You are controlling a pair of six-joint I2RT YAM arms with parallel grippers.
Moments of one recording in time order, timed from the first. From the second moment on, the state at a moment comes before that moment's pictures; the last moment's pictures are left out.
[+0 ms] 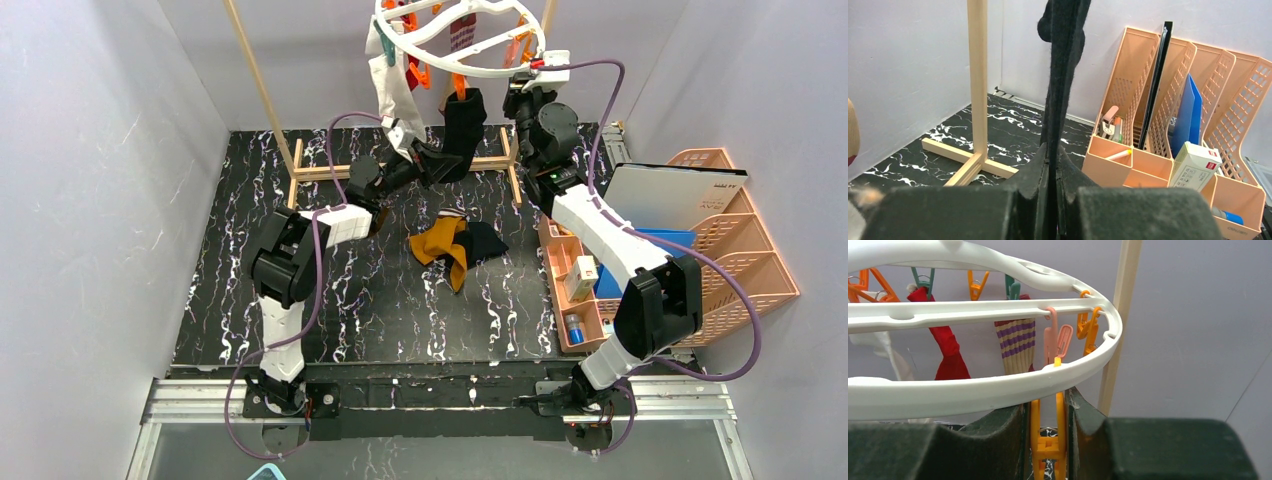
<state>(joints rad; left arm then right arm) -0.47 2.03 1.26 1.18 0.67 -0.41 0.46 1.58 1.38 0.51 0.36 -0.07</state>
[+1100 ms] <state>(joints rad) -0.45 2.00 1.13 1.17 0.71 -0.43 0.33 1.55 1.16 0.70 -0.52 0.36</state>
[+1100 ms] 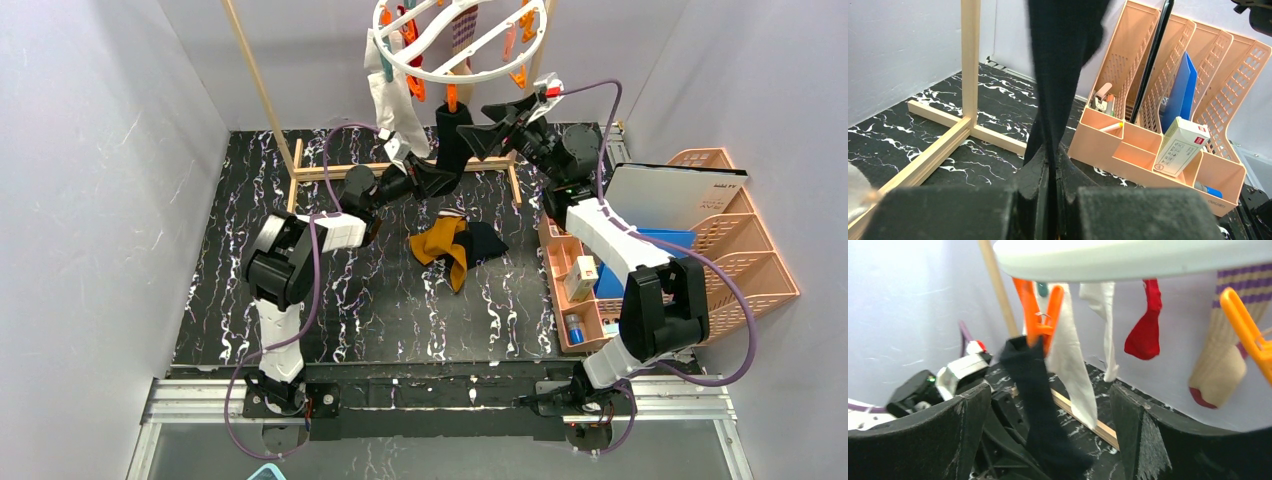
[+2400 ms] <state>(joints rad) -0.45 1.97 1.13 1.16 0.76 -0.49 0.28 1.84 1.41 1.08 -0.75 0.80</state>
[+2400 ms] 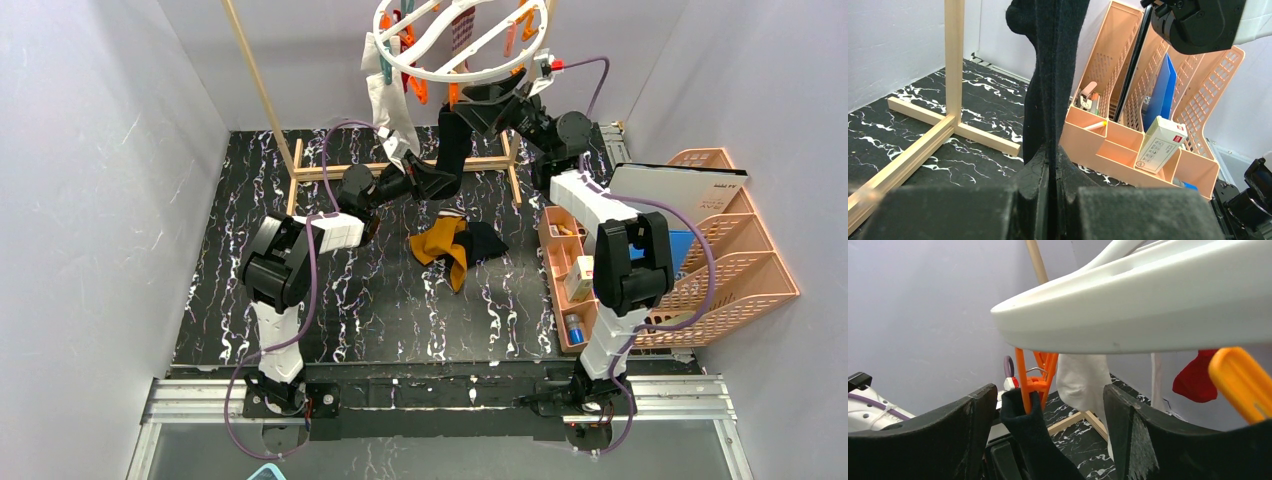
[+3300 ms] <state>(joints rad) -0.45 1.97 1.13 1.16 0.77 -0.49 0.31 1.91 1.51 1.05 -0.75 0.80</state>
